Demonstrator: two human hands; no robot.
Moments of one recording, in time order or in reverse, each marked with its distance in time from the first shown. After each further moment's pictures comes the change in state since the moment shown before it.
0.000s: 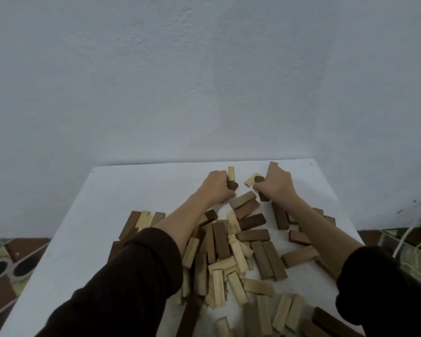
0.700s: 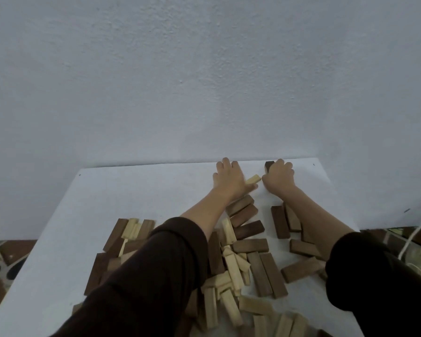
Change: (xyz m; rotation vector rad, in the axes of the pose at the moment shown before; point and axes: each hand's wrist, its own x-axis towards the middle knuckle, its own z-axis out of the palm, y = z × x) left_hand 0.056 0.029 0.040 0.219 0.063 -0.072; right_hand 0.040 0.004 0.002 -0.324 0.002 0.063
